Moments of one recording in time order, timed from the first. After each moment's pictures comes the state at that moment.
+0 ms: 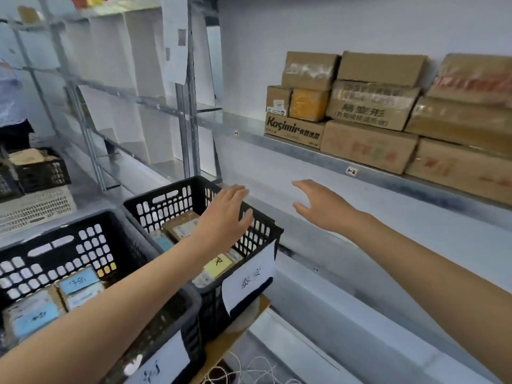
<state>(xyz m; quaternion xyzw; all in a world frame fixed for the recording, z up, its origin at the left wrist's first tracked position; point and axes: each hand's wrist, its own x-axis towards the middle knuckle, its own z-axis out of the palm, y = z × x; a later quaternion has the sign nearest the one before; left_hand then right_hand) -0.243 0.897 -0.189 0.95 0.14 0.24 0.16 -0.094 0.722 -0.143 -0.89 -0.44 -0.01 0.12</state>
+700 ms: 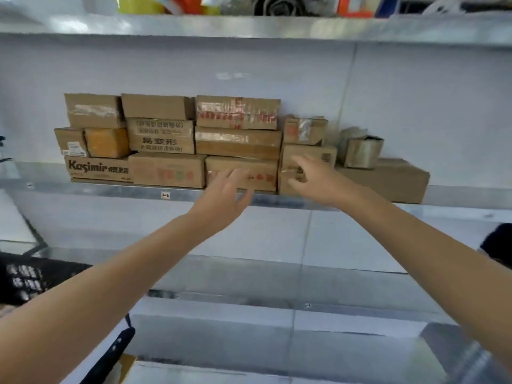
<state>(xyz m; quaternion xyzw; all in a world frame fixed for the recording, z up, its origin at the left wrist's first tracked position) -0.125 0.599 -0.077 0.92 -0.18 0.24 0.25 -0.107 0.379 -0.031 -0.96 -0.17 -0.15 0.16</state>
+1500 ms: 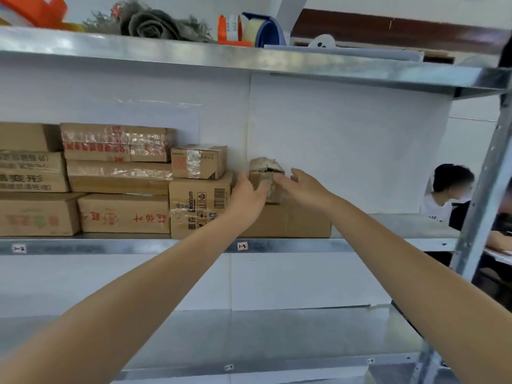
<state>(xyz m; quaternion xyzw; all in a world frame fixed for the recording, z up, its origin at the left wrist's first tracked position) -0.018 0.313 -0.031 0.82 -0.13 0.12 0.54 -0.025 0.165 -0.006 -0.92 -0.01 -0.13 0.36</state>
